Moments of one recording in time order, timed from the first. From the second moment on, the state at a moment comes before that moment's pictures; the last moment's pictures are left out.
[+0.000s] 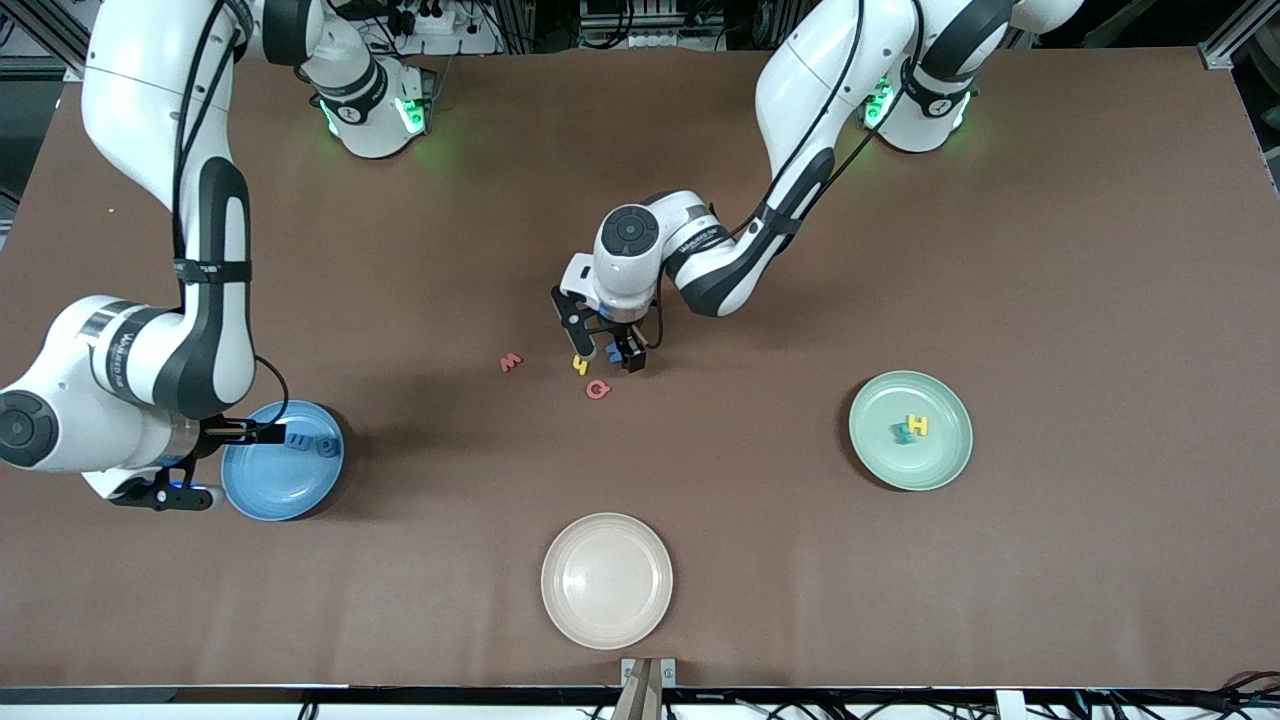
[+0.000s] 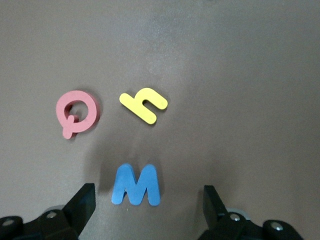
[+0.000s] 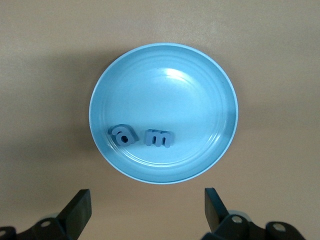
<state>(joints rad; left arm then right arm) -0.71 0.86 -0.23 -1.51 0.19 2.47 0.14 0.47 0.72 -0.70 -1.46 0.39 1.81 -0.20</state>
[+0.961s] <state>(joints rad) -0.69 0.86 -0.19 -1.48 0.23 2.48 0.14 0.59 0.72 -0.63 -1.48 0.41 1.85 -0.15</state>
